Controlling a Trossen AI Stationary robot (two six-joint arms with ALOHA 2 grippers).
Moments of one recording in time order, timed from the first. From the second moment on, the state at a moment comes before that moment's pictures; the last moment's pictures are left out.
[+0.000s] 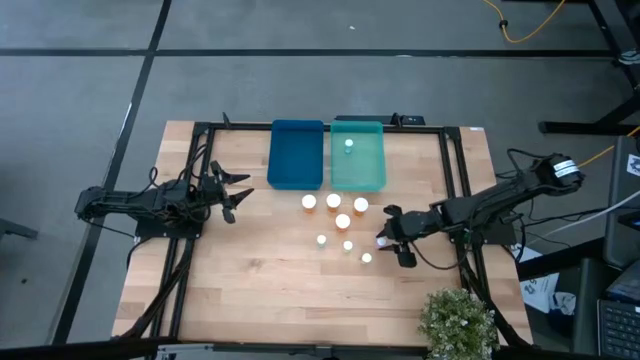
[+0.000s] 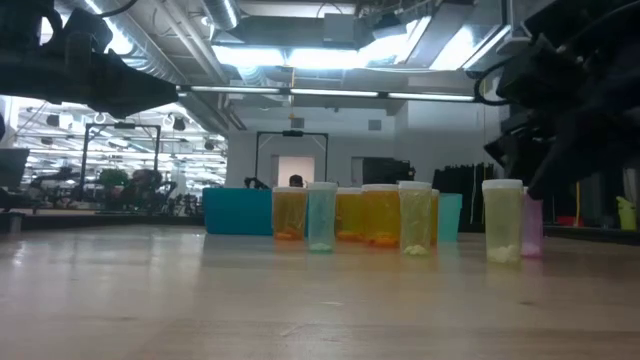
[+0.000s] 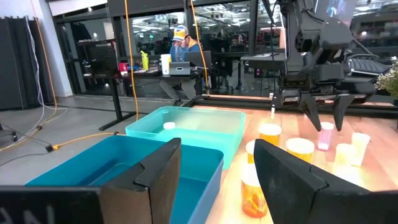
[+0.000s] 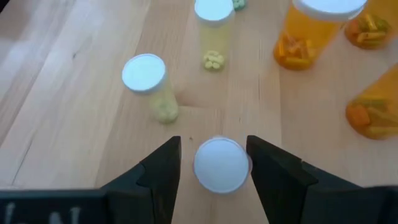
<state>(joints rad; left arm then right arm) -0.01 0.03 0.01 0.06 -0.40 0.04 0.27 1.17 0.37 0.04 0.03 0.15</state>
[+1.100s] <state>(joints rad) -0.01 0.03 0.01 0.06 -0.40 0.04 0.01 1.15 0.77 -0.23 0.49 -0.10</state>
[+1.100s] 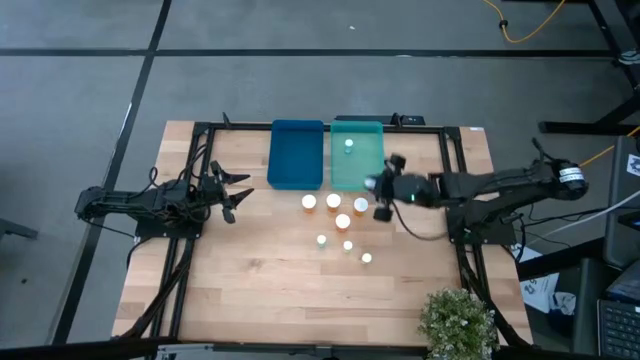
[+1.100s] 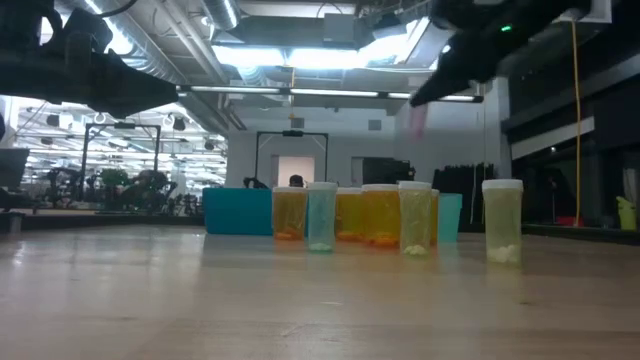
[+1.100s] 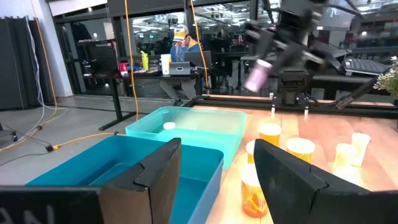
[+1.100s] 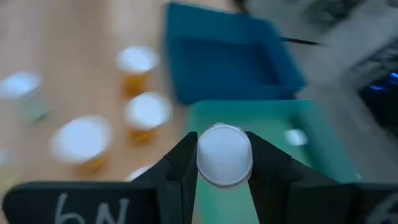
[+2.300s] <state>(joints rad) -0.01 0.03 0.01 0.06 -0.40 0.04 -0.65 1.71 0.77 0.21 -0.03 -0.08</state>
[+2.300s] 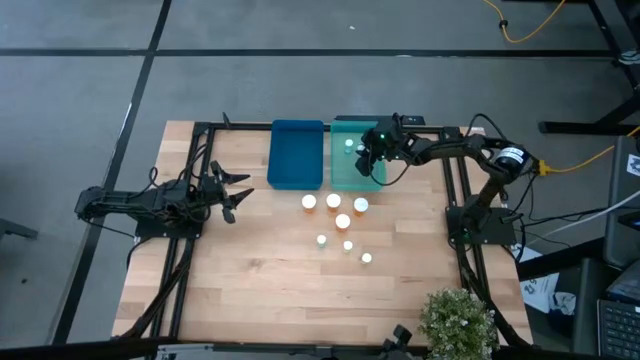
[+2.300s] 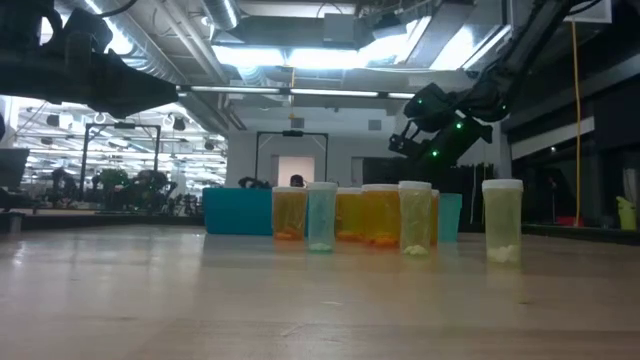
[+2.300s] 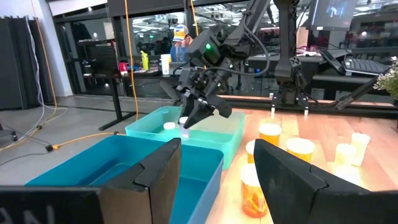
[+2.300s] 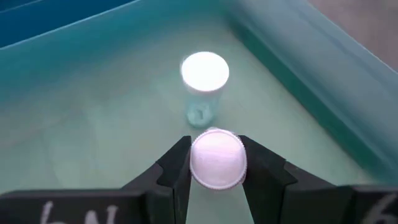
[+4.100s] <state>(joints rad) -0.01 0.03 0.01 0.06 -0.40 0.04 0.31 1.23 0.48 -0.11 -0.09 0.17</state>
